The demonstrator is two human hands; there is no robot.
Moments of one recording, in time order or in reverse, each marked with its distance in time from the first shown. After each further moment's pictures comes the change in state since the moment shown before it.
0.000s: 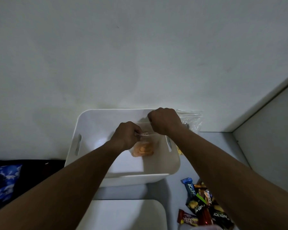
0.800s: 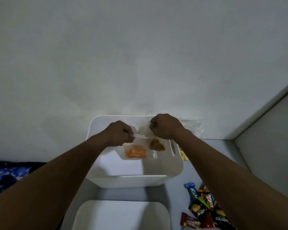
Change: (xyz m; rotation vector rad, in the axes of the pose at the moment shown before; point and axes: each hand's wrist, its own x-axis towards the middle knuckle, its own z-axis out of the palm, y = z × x) left_hand -0.023 -0.010 -0.077 -0.145 -0.173 -0.123; right_hand -0.012 -0.012 -0.030 0.409 -0.077 0.095
